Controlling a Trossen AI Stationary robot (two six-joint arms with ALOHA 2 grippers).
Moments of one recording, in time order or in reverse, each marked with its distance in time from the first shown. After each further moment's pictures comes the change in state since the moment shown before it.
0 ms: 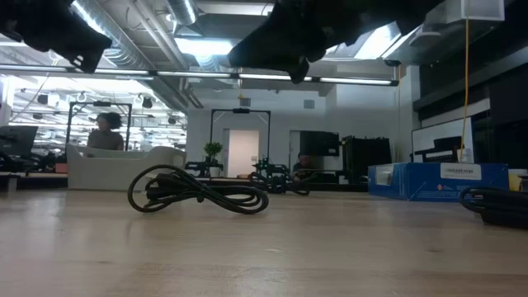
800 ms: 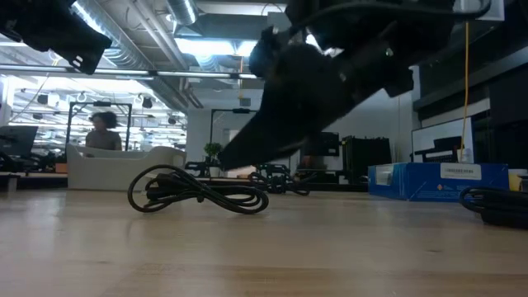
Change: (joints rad) left arm 0.000 0.003 0.000 -0.004 -0.007 -0.026; right arm 0.000 0.258 0.000 0.075 -0.105 0.051
